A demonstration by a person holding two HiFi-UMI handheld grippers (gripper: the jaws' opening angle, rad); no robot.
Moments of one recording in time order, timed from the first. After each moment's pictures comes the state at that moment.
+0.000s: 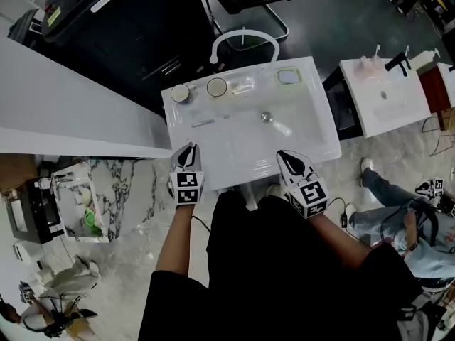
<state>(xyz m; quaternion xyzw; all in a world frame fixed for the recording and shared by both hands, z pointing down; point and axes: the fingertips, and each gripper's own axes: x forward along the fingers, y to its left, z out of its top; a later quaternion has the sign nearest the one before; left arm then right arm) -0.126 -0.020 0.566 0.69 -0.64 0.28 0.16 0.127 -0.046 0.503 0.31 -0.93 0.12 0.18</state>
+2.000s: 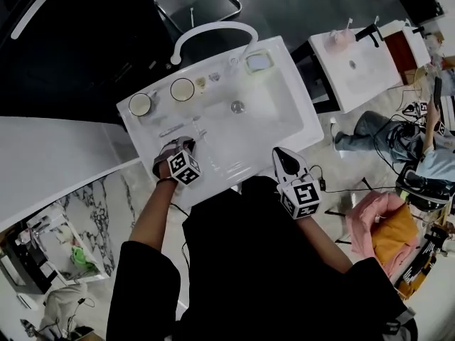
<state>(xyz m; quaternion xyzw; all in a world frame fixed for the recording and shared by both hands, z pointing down) -0.080 -0.084 0.762 0.81 -0.27 0.52 0.05 0.141 -0.074 0.546 0.47 -0.84 0.17 0.24</state>
